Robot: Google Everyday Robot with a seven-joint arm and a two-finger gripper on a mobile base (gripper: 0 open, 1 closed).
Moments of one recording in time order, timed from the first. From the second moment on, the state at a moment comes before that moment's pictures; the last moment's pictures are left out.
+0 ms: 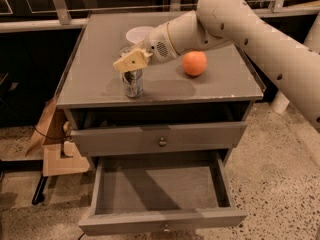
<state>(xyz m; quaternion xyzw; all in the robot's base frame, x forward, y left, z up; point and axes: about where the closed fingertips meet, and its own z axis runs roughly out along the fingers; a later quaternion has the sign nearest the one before) 0.633 0.070 0.917 -0.49 0.71 0.34 0.38</state>
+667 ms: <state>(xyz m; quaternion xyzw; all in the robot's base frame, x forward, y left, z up) 0.633 0.070 0.917 -0.49 0.71 0.34 0.38</state>
